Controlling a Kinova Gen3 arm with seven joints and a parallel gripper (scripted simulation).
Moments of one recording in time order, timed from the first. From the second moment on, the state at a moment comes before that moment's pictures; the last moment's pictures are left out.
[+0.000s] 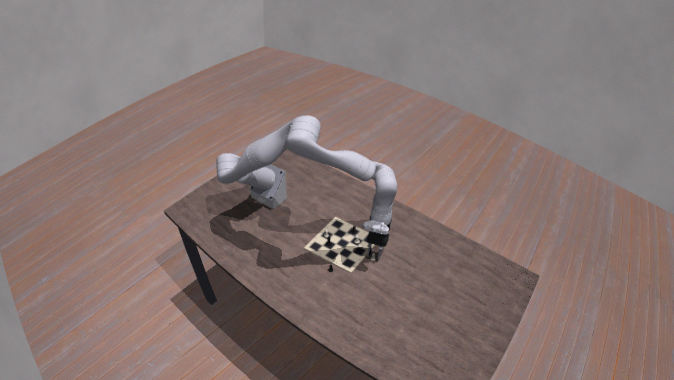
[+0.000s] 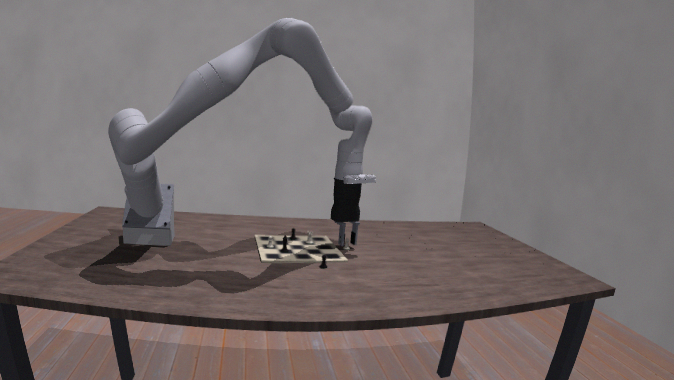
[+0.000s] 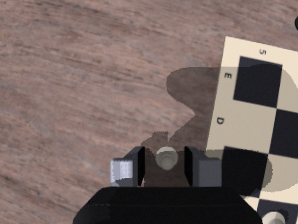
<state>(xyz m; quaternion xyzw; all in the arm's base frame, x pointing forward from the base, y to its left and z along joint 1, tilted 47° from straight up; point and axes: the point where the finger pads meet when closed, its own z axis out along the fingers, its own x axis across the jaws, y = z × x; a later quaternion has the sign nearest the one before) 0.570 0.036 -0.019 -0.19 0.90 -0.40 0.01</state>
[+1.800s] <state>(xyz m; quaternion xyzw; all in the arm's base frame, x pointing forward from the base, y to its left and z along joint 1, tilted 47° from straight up) 0.570 0.031 -0.023 -0.19 0.90 -0.40 0.00</state>
